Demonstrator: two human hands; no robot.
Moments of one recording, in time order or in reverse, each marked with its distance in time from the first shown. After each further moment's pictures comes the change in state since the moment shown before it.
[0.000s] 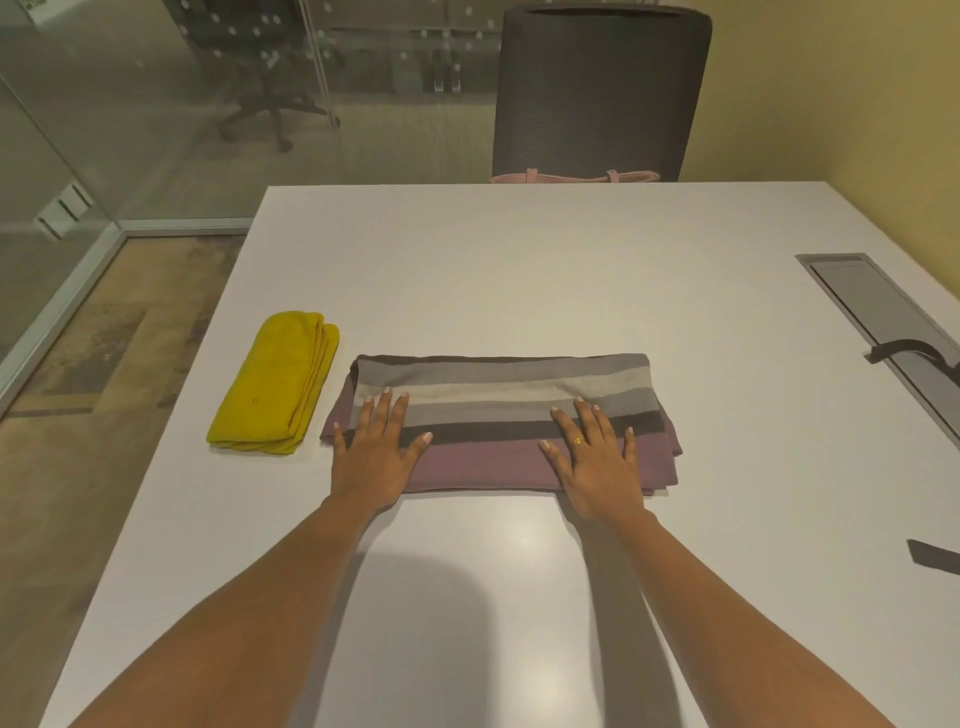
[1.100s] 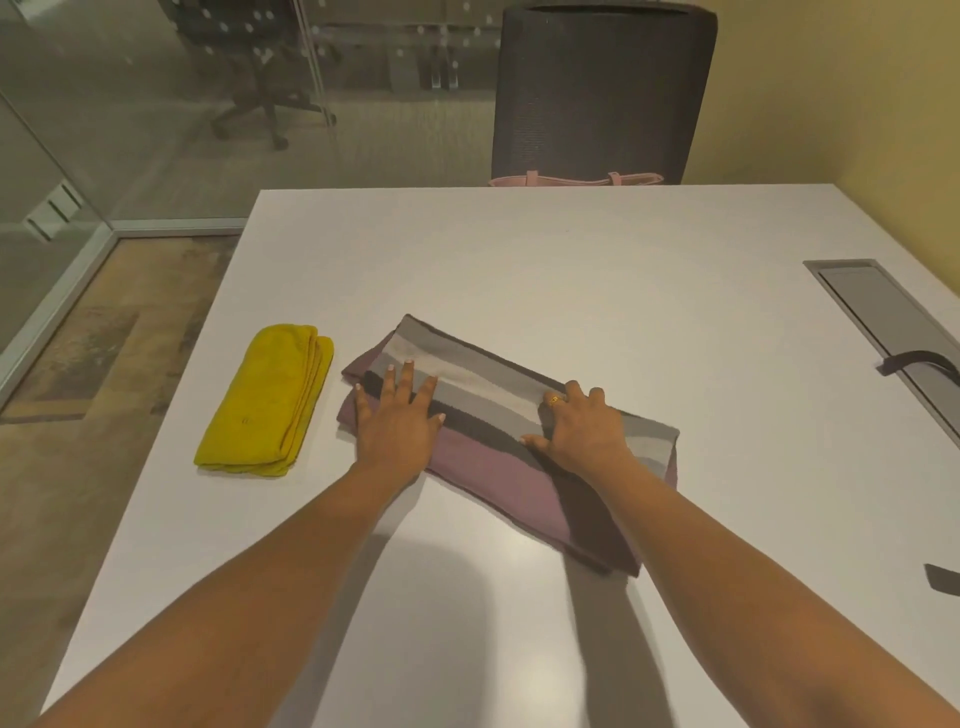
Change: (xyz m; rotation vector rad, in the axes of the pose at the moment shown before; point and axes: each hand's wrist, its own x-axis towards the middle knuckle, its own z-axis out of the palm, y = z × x) left_hand 0.044 0.034 -0.030 0.170 0.026 0.063; right_hand 0.063 -0.036 -0.047 -0.346 -0.180 0.002
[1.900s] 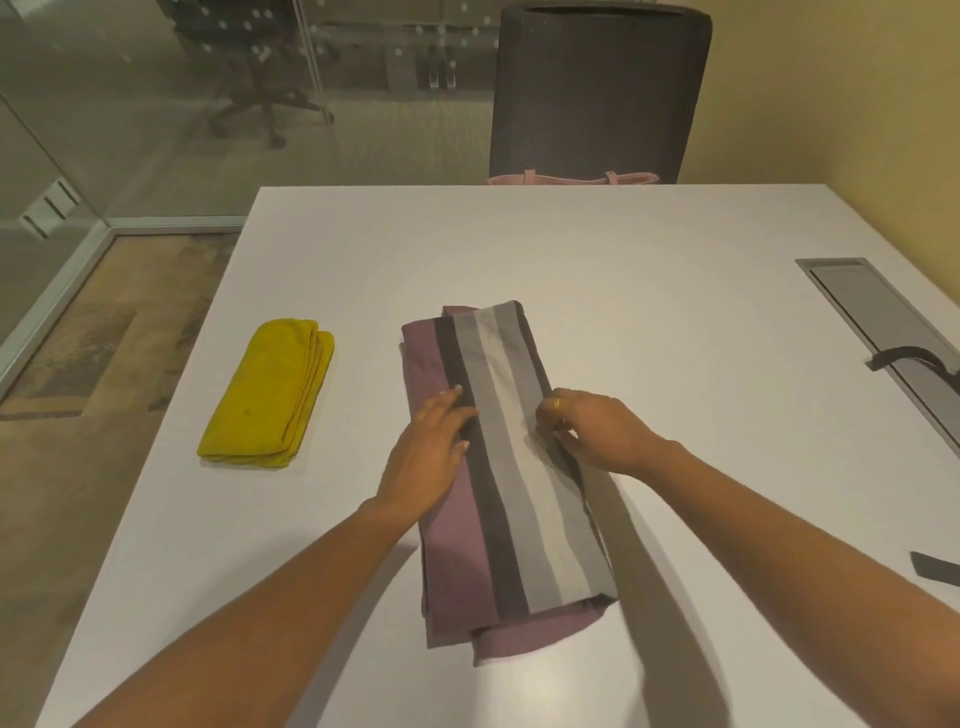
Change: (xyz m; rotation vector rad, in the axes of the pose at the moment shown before) left_hand -0.037 0.018 0.014 -0.516 0.172 0.250; right_hand -0.018 0.032 -0.015 0.224 0.070 -0.447
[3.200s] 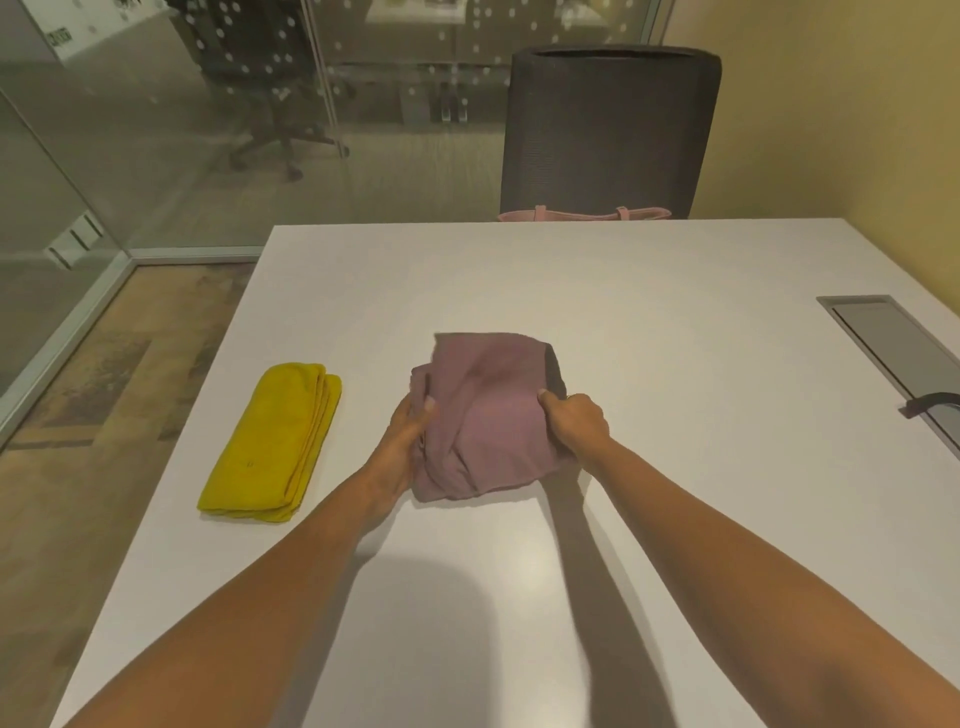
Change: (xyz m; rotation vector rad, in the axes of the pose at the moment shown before) left_hand 0.045 -0.008 -0.050 -1.224 -0.095 -0.451; right_hand 0.078 -0.014 -0.008 0.727 0.158 0.765
